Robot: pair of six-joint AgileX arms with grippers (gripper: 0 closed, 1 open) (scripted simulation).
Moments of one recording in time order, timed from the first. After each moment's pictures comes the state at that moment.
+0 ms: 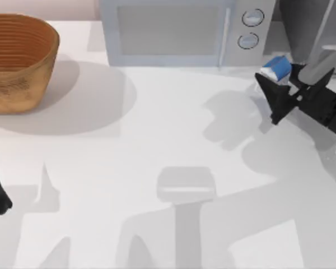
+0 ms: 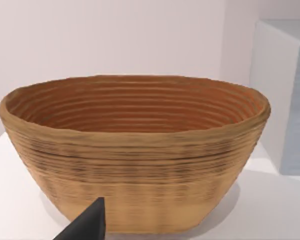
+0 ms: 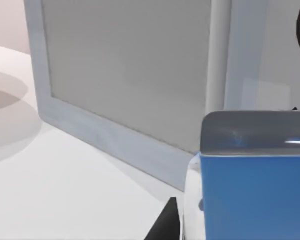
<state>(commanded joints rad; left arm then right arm) 0.00 0.00 0.00 0.00 0.00 0.00 0.06 2.41 0.99 1.44 -0.67 0.02</state>
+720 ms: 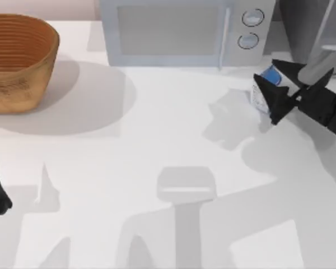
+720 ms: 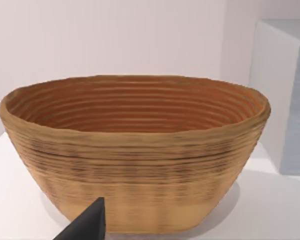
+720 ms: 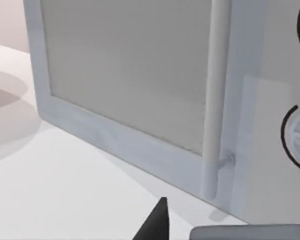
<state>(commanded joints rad) 0.00 0.00 0.00 0.00 0.00 0.00 0.06 2.41 0.99 1.44 -0.67 0.02</state>
